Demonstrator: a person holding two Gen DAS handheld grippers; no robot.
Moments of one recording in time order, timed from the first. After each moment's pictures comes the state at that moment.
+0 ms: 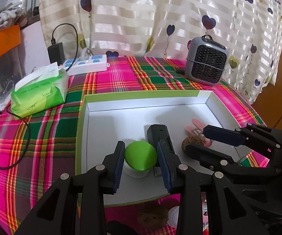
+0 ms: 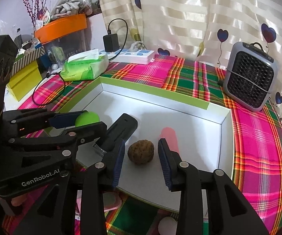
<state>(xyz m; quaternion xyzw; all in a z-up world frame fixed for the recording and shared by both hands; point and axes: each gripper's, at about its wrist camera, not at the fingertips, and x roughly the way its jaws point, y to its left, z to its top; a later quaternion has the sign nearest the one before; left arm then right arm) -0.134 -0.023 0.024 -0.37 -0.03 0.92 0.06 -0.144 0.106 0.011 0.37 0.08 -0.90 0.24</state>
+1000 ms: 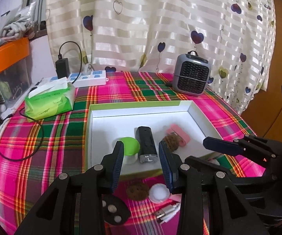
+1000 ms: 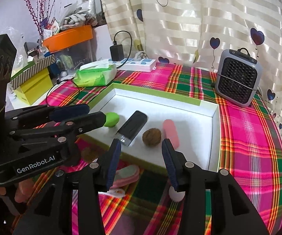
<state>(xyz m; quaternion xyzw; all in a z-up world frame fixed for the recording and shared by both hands) -0.079 -0.019 0.059 -0.33 -0.04 0.94 0.07 -0.090 0.117 0.036 0.35 0.06 -0.90 0.24</state>
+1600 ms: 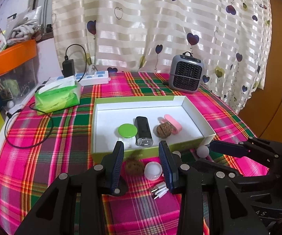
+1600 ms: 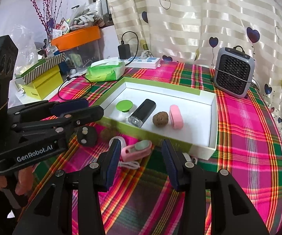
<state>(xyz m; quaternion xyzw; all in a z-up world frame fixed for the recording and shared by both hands) -0.035 -0.018 0.066 -0.33 -0.03 0.94 0.06 -0.044 0.129 0.042 0.36 0.05 -0.90 0.25</state>
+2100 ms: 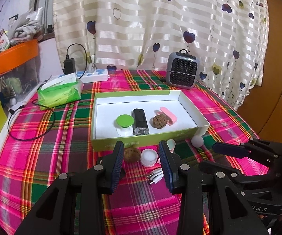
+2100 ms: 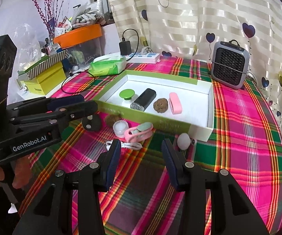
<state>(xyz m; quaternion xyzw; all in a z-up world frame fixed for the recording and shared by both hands) -0.012 -0.014 0.064 -0.33 -0.03 0.94 0.07 -0.020 0.140 0.035 0.36 0.05 -0.90 0.25</state>
